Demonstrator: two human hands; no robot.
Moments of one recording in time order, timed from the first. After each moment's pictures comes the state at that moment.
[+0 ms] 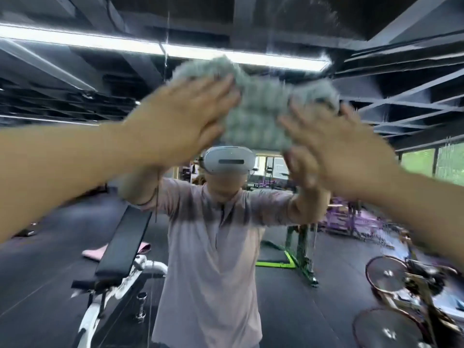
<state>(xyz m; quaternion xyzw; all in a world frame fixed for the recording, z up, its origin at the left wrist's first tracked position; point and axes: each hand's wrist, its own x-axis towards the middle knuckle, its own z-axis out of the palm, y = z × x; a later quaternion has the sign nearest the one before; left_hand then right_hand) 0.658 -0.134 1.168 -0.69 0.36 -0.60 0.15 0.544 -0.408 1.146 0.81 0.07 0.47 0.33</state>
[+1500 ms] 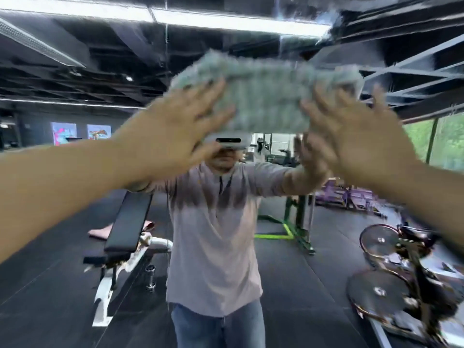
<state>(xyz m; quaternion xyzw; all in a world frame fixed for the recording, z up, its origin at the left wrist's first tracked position) 0.656 -0.121 1.113 -0.67 0.43 -0.59 0.14 0.540 -0.418 1.107 0.80 0.04 0.49 0.33</state>
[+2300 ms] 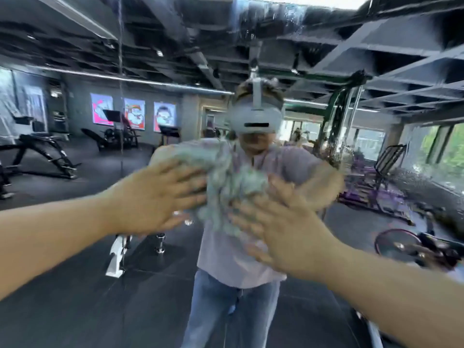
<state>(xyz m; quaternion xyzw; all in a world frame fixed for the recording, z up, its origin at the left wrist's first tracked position) 0.615 -0.174 0.973 -0.70 0.46 -0.48 0.26 0.531 -0.455 0.957 0.80 0.28 0.39 0.37</state>
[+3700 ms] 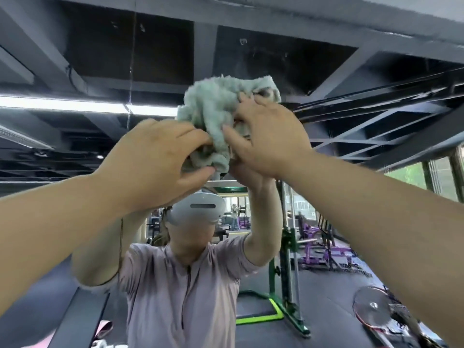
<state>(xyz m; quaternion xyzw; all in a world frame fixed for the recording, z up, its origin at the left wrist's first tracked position) 0.624 -0.155 1.218 -0.61 0.42 -0.67 0.02 0.572 -0.365 1.260 0.74 0.02 0.66 0.11</state>
